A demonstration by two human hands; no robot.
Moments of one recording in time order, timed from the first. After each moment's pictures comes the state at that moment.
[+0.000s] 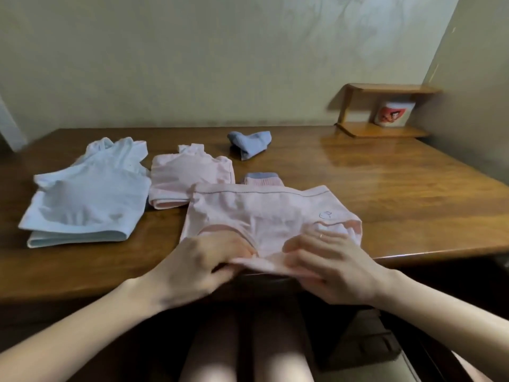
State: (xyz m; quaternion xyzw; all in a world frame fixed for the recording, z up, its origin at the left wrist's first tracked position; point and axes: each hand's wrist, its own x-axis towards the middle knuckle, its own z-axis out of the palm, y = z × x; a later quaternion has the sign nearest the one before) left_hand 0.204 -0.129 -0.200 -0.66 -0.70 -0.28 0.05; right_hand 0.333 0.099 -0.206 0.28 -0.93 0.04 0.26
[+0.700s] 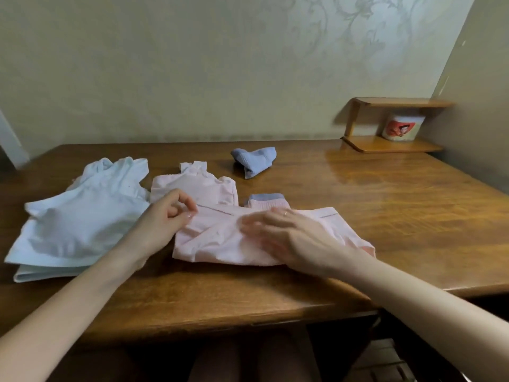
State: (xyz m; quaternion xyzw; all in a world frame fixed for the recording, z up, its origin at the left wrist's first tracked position) left_hand 0.122 -0.122 -0.163 -0.23 -0.85 -0.47 -0.08; right_hand 0.236 0.108 -0.192 0.20 -0.96 0.05 0.17
